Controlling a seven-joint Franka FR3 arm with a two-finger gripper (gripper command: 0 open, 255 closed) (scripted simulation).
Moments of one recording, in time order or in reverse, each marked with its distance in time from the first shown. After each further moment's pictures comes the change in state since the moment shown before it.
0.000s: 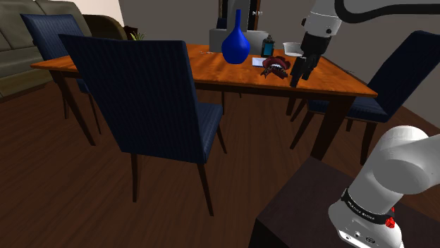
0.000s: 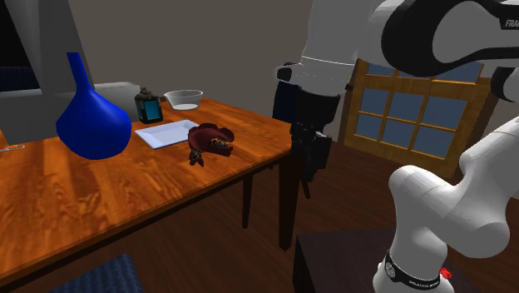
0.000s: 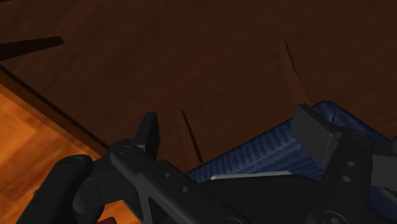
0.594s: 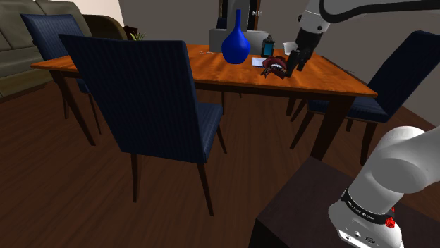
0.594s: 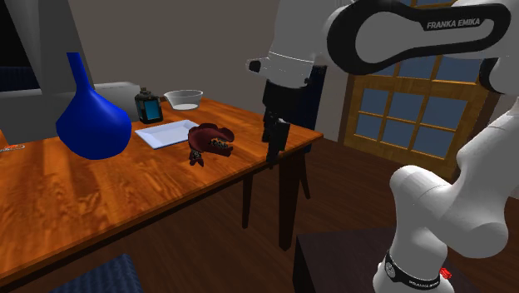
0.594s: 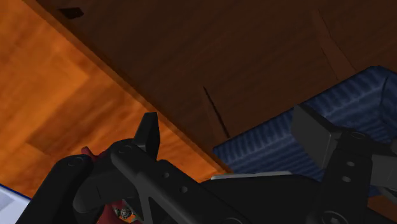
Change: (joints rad) arm -0.042 0.154 -0.103 0.094 -0.069 0.131 -0.095
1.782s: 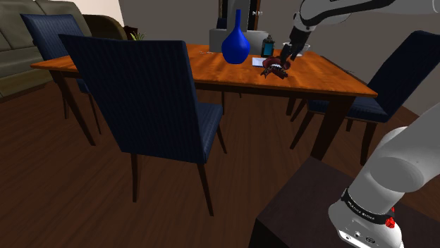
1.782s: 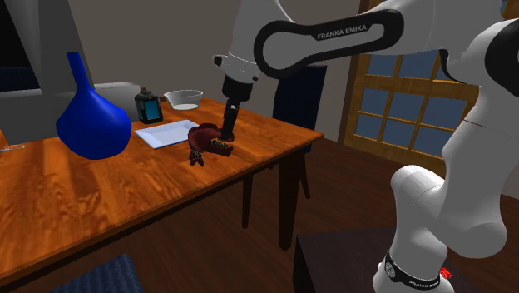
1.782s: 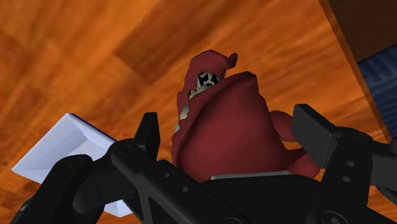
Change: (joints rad) arm -0.037 0.343 -0.195 0.243 0.000 0.249 -0.192
